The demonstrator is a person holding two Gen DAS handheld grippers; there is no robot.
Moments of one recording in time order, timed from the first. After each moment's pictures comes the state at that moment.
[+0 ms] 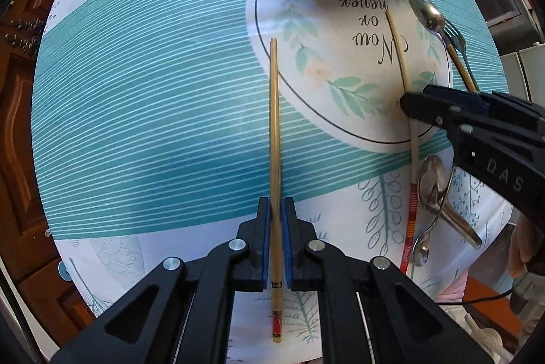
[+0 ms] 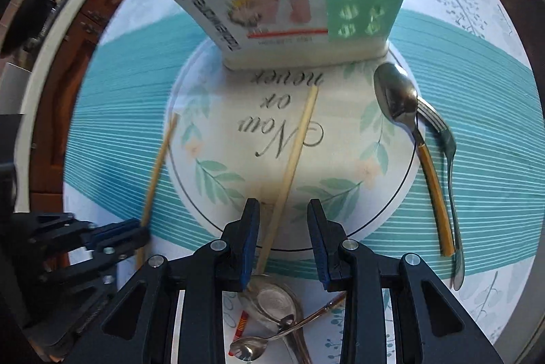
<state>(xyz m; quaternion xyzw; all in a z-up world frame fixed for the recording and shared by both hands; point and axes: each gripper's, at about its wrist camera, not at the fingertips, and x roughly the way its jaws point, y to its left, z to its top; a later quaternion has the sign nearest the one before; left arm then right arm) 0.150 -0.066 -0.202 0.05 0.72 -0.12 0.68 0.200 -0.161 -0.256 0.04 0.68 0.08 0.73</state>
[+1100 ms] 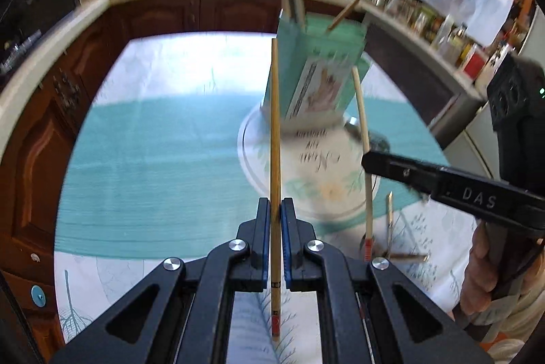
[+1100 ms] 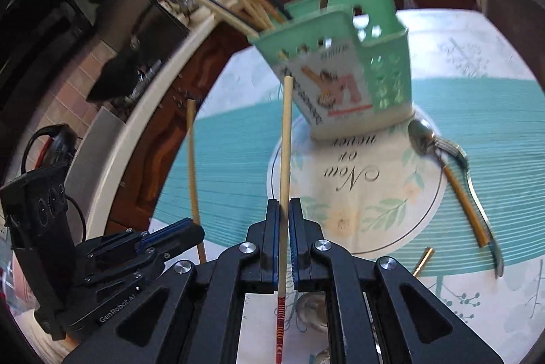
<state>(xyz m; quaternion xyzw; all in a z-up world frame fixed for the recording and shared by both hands) 0.072 -0.035 -0.130 -0.03 0.43 -0.15 0.89 0.142 -0.155 -0.176 0.18 0.47 0.18 0.84</state>
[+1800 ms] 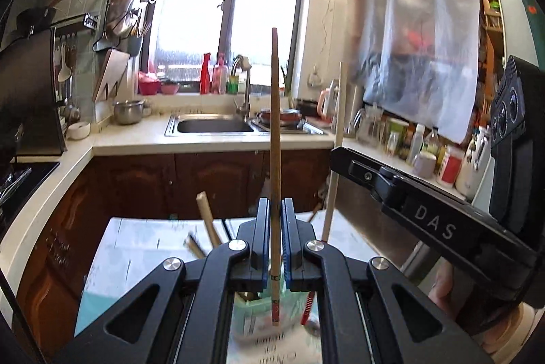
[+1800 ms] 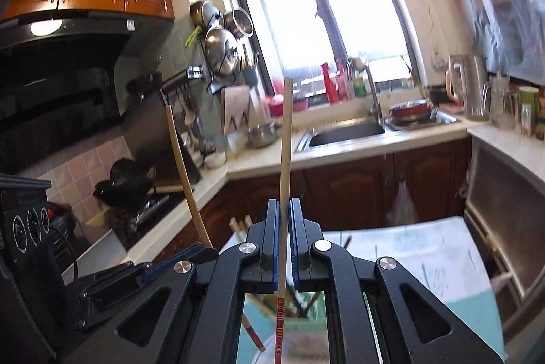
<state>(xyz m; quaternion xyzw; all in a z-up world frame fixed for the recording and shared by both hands) 0.153 -0.091 0.029 -0.03 0.17 -0.18 0.97 0.179 -0.241 0.062 0.12 0.17 0.15 0.97</state>
